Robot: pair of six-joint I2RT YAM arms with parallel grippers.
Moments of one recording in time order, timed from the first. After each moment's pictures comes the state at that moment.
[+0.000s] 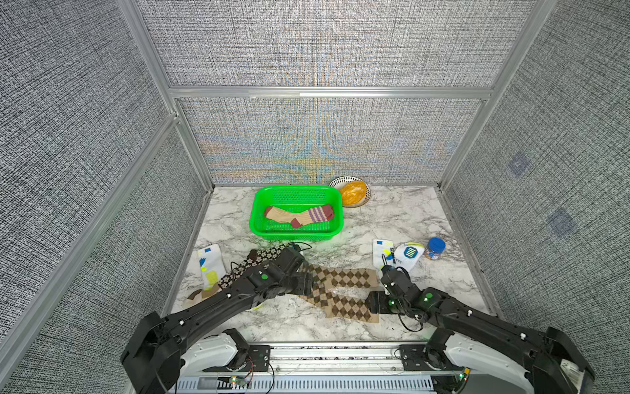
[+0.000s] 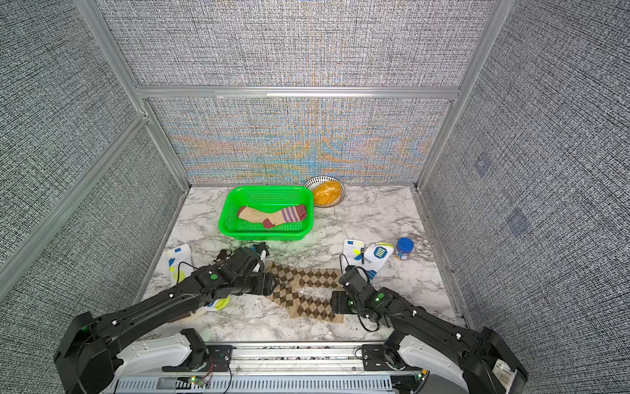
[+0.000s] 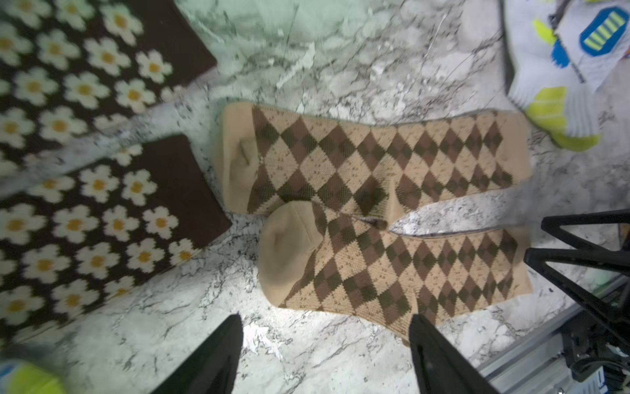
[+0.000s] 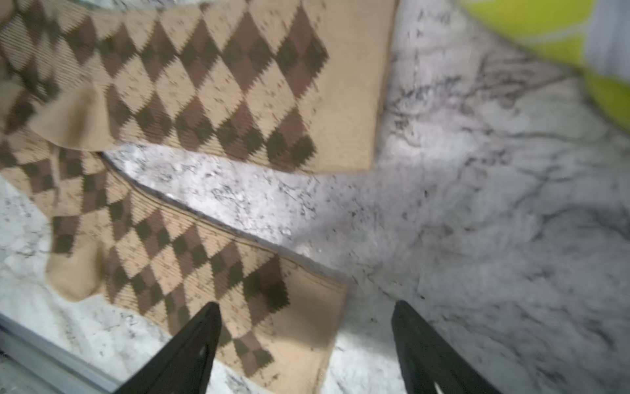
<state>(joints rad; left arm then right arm) -0.79 1.19 0.69 -0.55 0.08 -0.59 0.78 0.99 0.40 -0.51 0.02 0.74</state>
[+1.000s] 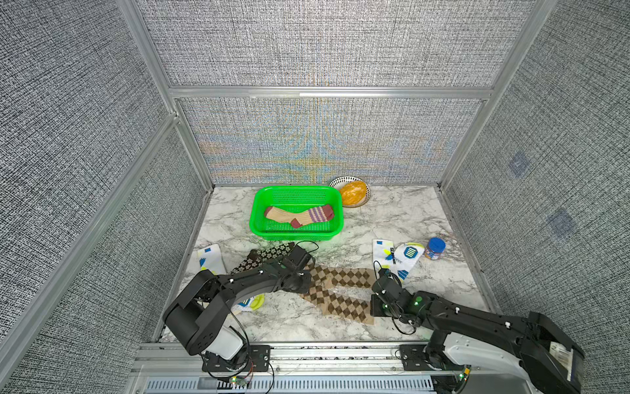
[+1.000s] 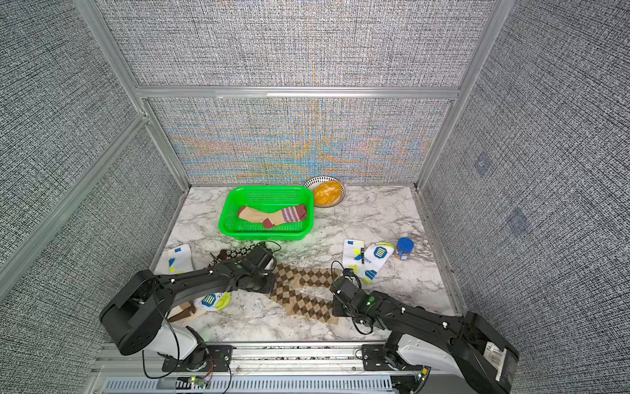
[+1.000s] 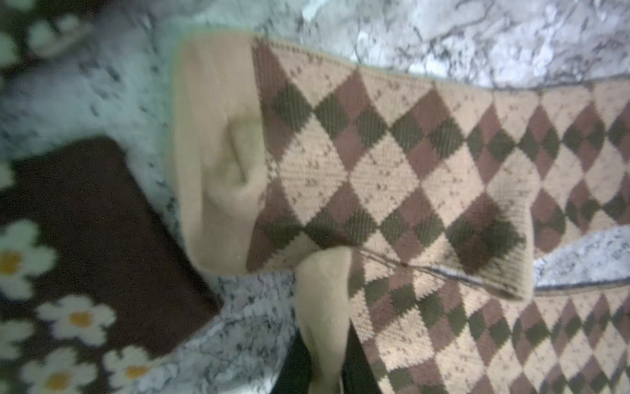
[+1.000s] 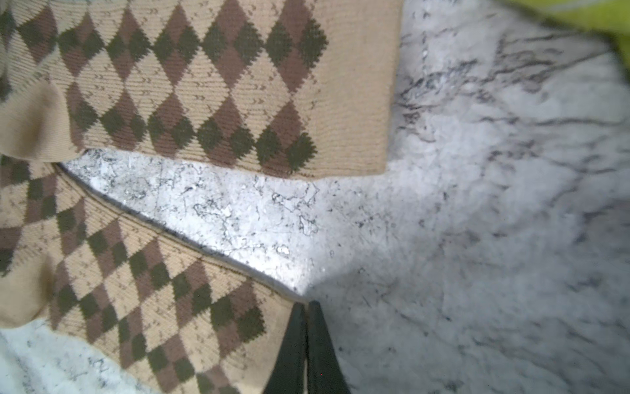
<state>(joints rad) -0.74 1.48 0.70 -0.42 0.09 -0.52 0.89 1.06 0.38 -0.42 0.11 0.86</state>
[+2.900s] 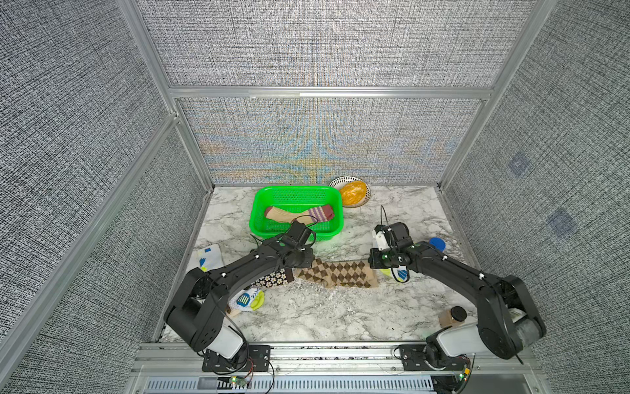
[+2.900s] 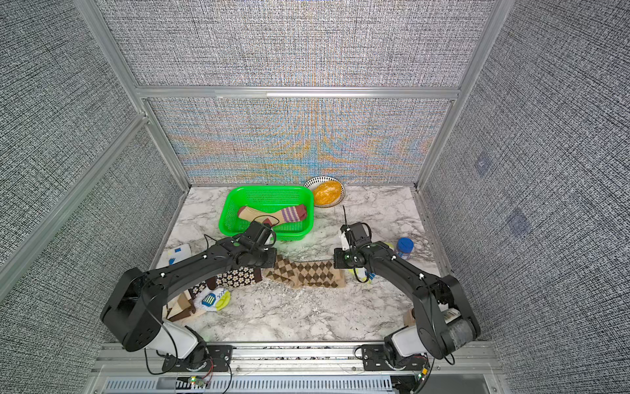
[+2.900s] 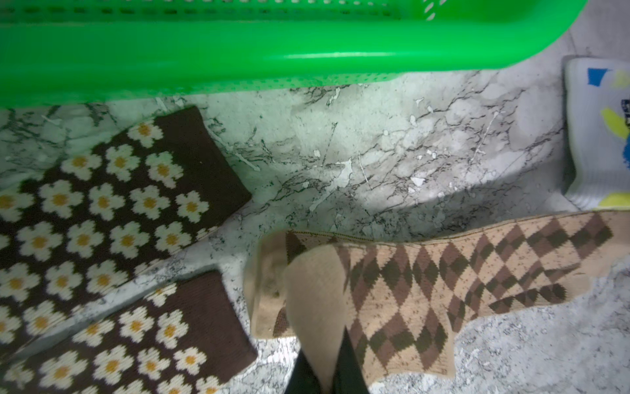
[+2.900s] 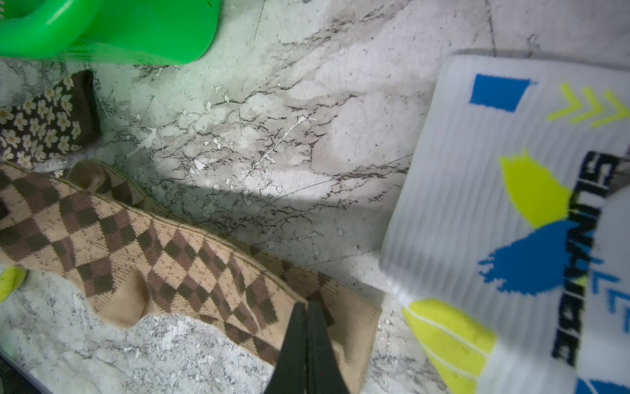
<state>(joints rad) -0.65 1.55 0.99 -0.53 0.03 -0.48 0.41 1.46 0.84 -0.43 -0.19 0.35</state>
